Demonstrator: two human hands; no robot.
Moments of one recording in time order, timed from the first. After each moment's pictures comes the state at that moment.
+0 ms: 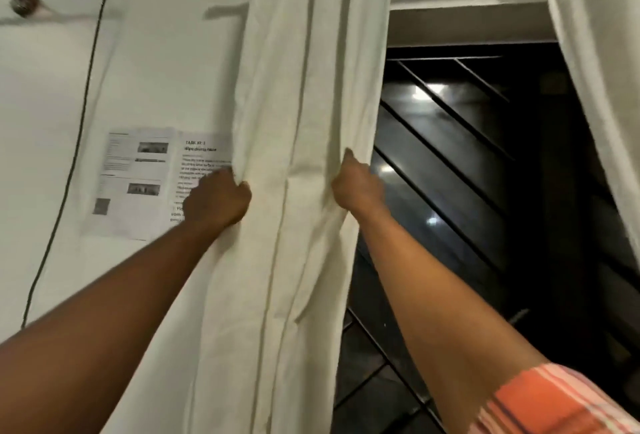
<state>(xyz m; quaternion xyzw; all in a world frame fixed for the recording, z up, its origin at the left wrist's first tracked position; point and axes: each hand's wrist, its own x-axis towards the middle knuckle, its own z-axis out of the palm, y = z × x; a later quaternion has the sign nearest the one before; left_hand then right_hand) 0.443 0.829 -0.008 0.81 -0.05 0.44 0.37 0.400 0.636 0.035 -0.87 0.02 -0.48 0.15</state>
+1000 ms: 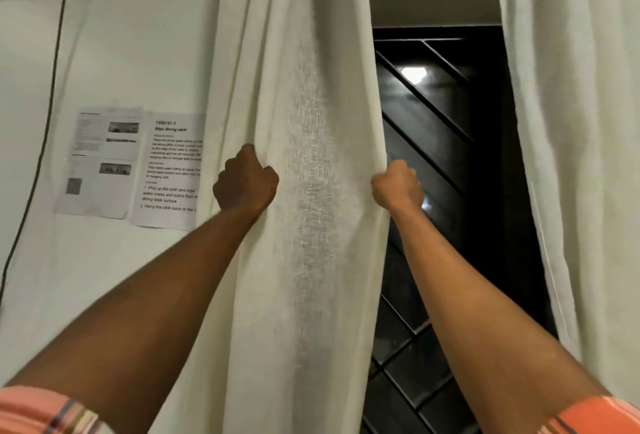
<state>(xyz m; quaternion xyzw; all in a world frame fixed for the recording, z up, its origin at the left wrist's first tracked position) 0.399 0.723 -0.020 0.76 -0.07 0.50 0.41 0.340 0.524 0.000 -0.80 0.14 -0.51 0.27</state>
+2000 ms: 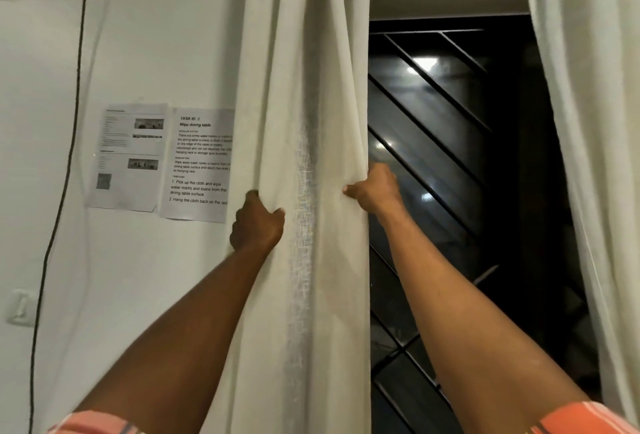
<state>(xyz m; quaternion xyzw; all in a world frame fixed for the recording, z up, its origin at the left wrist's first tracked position) 0.432 0.757 -0.090 0.78 -0.07 0.36 0.51 0.363 0.585 -0.021 -0.81 0.03 -0.45 0.37</state>
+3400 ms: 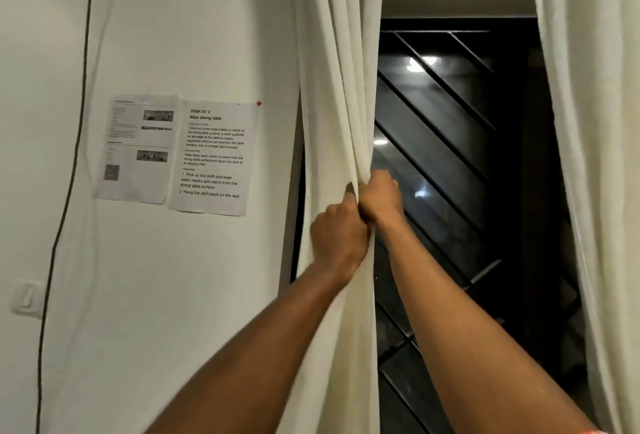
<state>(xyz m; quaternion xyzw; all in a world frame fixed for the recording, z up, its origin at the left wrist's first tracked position) 0.352 0.704 -0.105 0.77 -0.25 0.49 0.33 0.353 0.619 -0.045 -0.81 0.05 -0.48 0.33</state>
